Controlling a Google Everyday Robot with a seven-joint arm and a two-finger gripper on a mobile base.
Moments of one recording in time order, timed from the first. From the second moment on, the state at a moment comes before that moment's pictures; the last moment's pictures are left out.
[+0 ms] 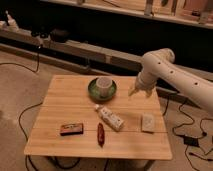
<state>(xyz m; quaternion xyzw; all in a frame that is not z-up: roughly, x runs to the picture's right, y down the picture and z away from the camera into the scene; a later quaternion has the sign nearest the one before) 0.196 0.038 0.771 -0.17 -0.23 -0.63 0.72</state>
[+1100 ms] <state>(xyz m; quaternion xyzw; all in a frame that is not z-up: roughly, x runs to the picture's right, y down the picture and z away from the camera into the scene) 0.195 0.034 0.772 -0.17 -0.23 -0.63 0.72</state>
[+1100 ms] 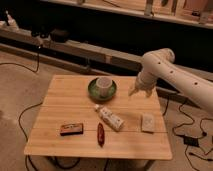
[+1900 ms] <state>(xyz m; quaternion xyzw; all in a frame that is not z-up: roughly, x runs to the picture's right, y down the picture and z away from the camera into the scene) 0.108 -0.067 0.816 -0.10 -0.23 -0.63 0.74</state>
